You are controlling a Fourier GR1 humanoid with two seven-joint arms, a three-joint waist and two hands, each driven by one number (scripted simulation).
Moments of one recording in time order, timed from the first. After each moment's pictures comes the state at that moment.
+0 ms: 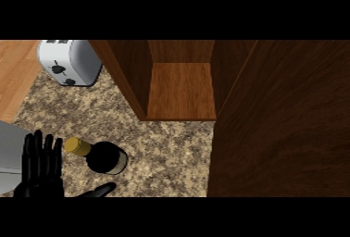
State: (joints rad) left arm 0.35 0.16 -0.27 -2.01 0.24 0.58 -0.13; right arm -0.01 -0.16 0.10 -2.48 -0.15 0.05 0.58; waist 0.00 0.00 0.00
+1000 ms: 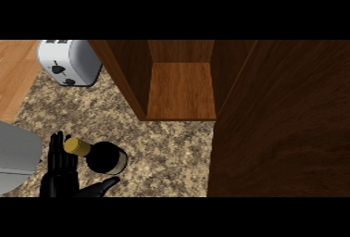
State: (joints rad) left arm 0.28 0.10 -0.14 -1.64 0.36 0.33 -0.38; right arm -0.07 -0.14 0.07 -2.48 -0.13 0.07 0.63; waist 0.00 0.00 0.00
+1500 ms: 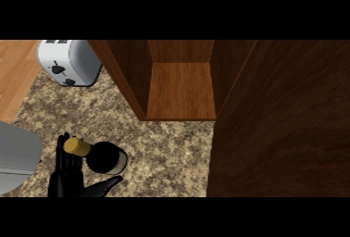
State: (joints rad) left arm 0.24 0.07 -0.10 -1.50 0.36 0.26 -0.46; right arm -0.06 -0.11 0.10 -2.49 -0.13 0.07 0.63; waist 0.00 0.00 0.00
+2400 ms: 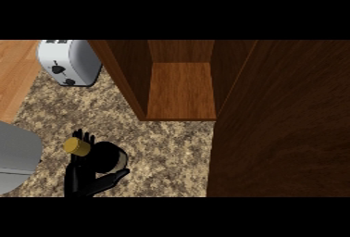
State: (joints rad) left arm 0.12 0.03 -0.03 -1.25 0.38 0.17 -0.56; right arm -0.11 -0.11 0.06 -2.49 -0.12 0.08 0.67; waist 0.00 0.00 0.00
